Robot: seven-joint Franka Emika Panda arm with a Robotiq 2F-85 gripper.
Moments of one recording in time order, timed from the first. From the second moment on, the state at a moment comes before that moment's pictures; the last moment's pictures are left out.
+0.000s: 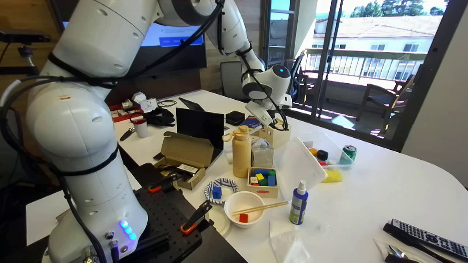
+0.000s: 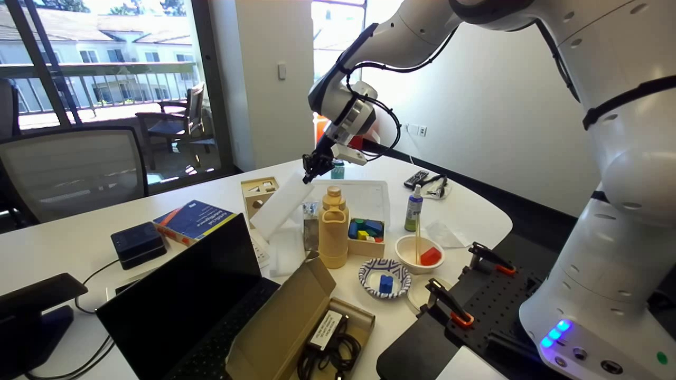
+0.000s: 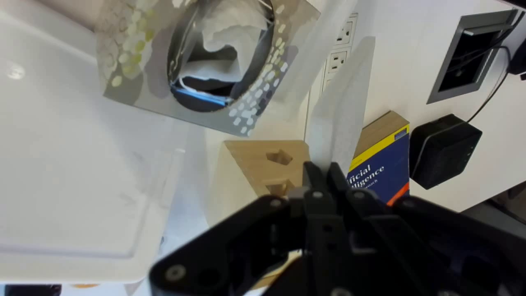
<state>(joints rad) -0.03 0.66 0.05 -1.81 0.92 2.66 -0.74</state>
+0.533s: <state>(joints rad) -0.06 0.77 0.10 -1.74 0.79 2.68 -0.59</state>
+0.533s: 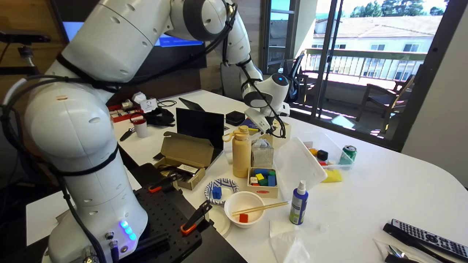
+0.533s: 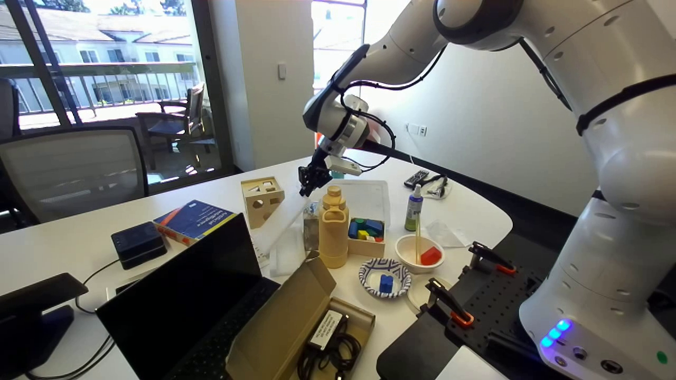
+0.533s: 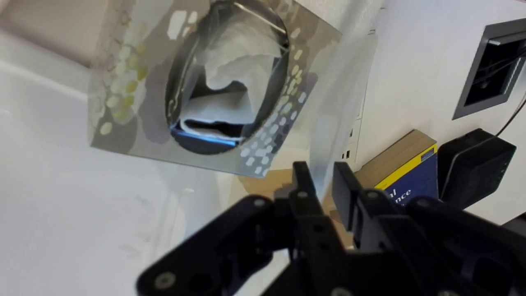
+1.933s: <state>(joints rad) 0.05 0.14 0.15 -2.33 0.27 2.54 -0.11</state>
